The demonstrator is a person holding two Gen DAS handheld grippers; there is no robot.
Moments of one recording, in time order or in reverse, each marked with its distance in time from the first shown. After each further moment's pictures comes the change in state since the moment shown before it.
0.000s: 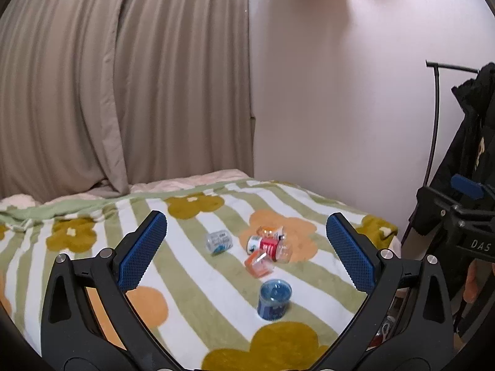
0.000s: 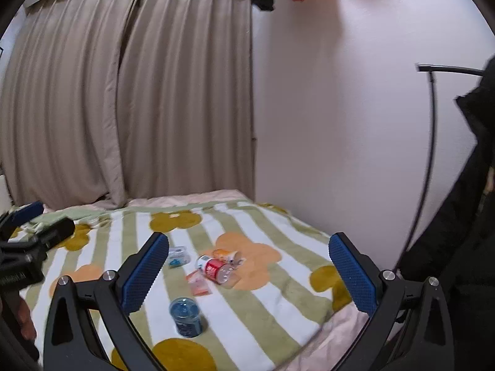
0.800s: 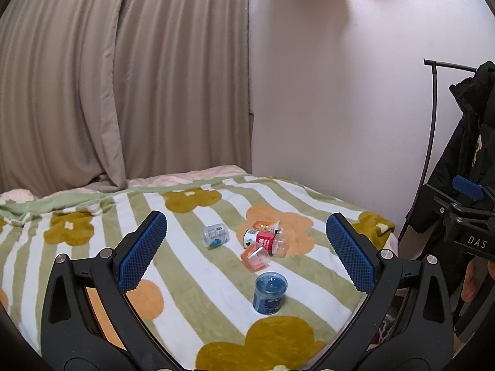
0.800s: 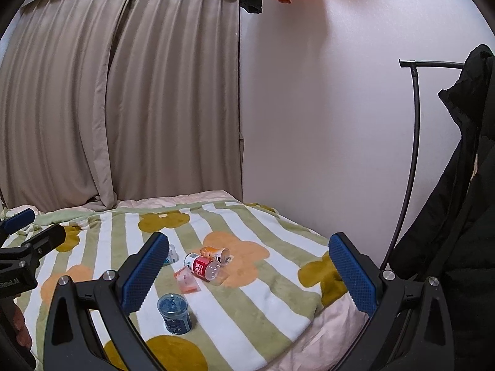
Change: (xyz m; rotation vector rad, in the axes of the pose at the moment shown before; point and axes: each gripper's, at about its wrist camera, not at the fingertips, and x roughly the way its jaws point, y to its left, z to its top) left arm -0.008 -0.002 -0.002 -0.005 0.008 -0.008; right arm -0.008 -0.006 -0.010 0.005 -0.006 -0.042
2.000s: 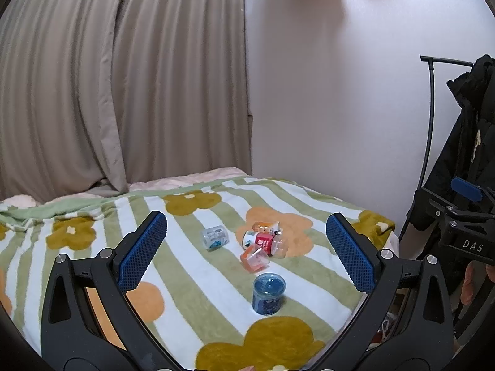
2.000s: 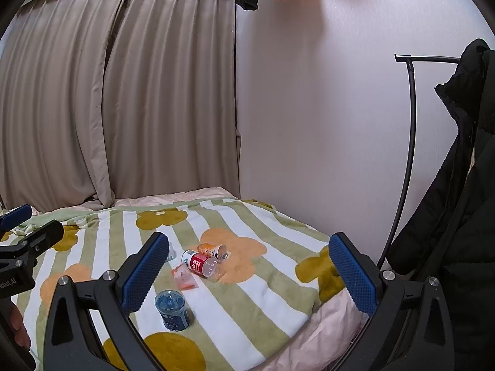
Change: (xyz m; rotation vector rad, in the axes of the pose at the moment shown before) left arm -0.003 -0.006 0.005 0.017 -0.008 0.008; right arm -0.004 -0.003 0.003 0.012 0.019 -0.013
